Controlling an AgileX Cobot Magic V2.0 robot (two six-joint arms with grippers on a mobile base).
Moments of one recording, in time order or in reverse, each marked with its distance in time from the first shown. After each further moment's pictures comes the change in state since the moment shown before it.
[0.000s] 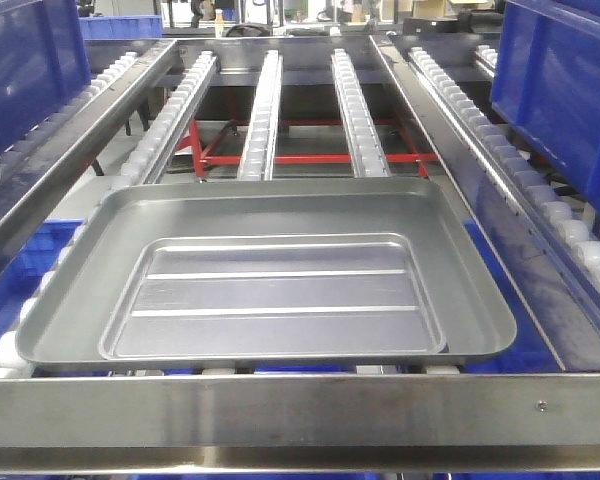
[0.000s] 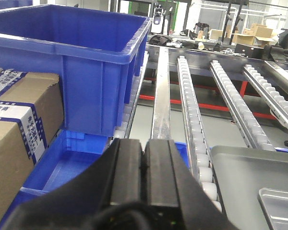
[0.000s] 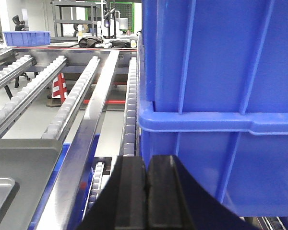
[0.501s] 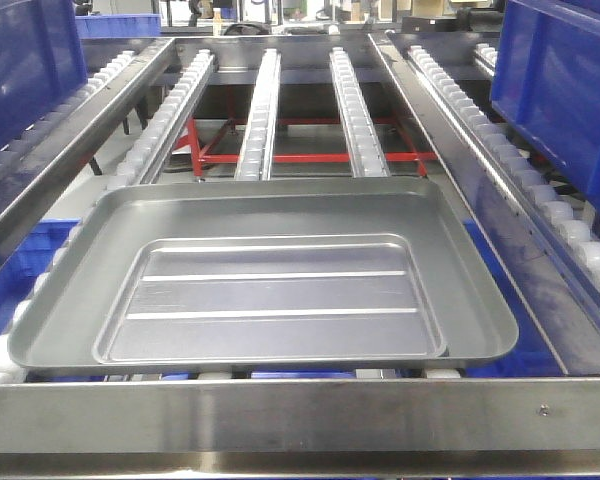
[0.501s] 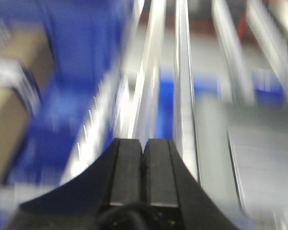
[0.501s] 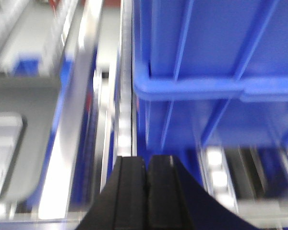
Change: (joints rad) left arm 0.000 0.193 -0.487 -0.120 0.737 0.106; right arm 0.013 0.335 -0.536 0.008 0.706 -0.014
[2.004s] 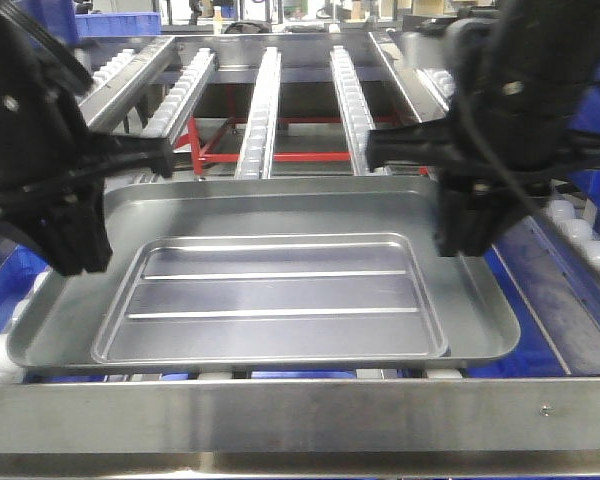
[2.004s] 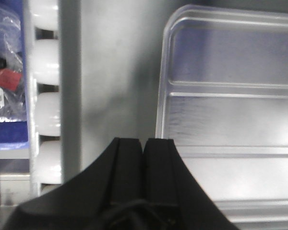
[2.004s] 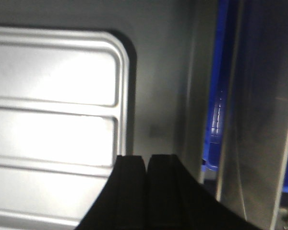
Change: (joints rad) left arm -0.549 1.436 -0.561 0.202 -0.055 -0.561; right arm 0.528 1.347 -0.598 -0.089 -0.004 0.499
